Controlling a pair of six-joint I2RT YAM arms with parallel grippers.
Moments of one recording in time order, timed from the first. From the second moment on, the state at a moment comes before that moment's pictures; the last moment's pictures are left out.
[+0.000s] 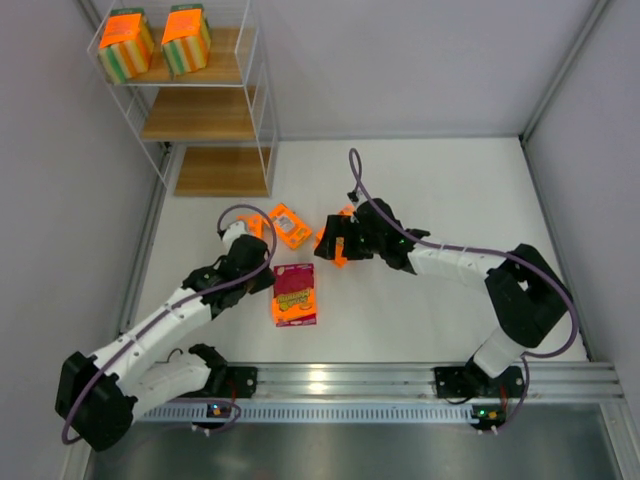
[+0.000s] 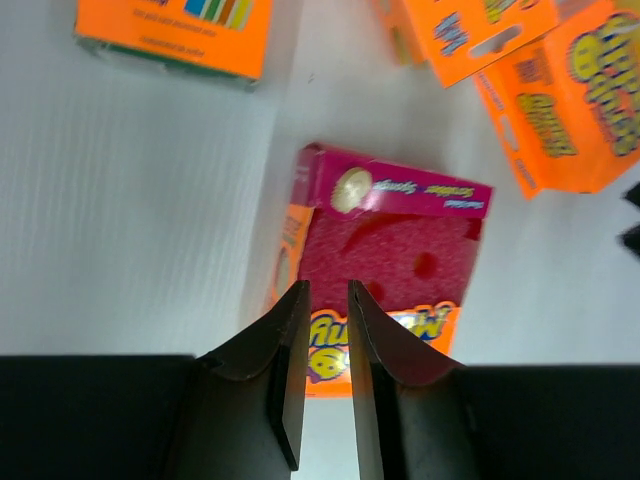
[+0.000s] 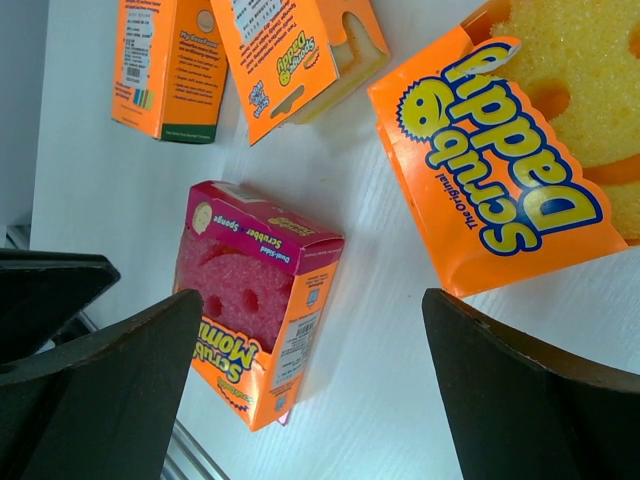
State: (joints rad) left arm -0.60 0.97 0.69 -0.55 -0.29 -0.87; right arm 0.74 1.62 0.97 0.04 -0.16 0.66
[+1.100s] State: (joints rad) left arm -0.59 1.07 0.57 -0.52 -0.25 -0.86; right arm 0.74 1.63 0.96 0.04 -0.19 0.66
